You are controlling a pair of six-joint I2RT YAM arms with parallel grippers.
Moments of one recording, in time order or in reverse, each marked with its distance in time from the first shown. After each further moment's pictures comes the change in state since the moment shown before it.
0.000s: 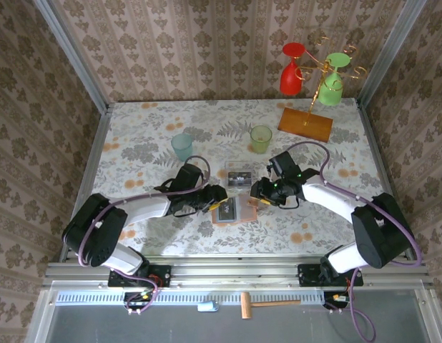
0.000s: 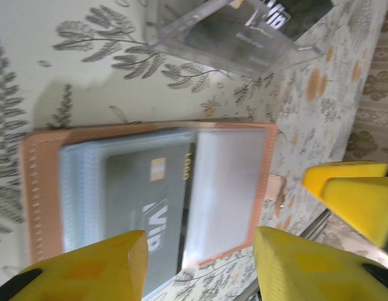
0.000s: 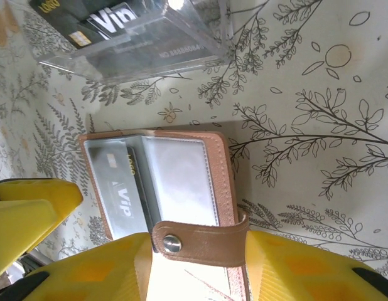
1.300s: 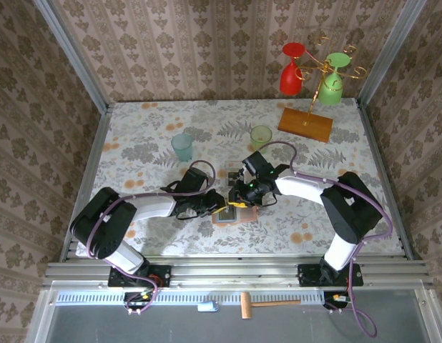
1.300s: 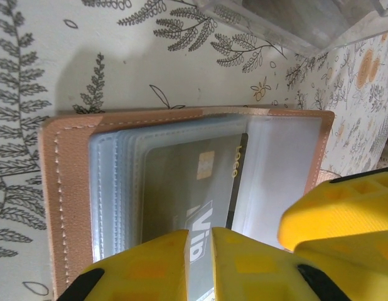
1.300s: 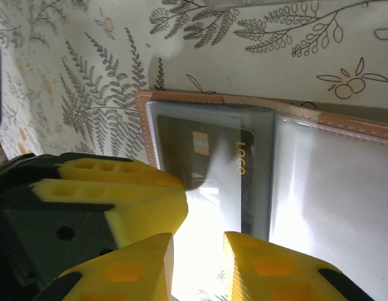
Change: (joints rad) left arm -0.035 0.083 0.002 0.006 -0.019 0.020; right arm 0.156 0.272 0.171 0.074 -0.145 0.031
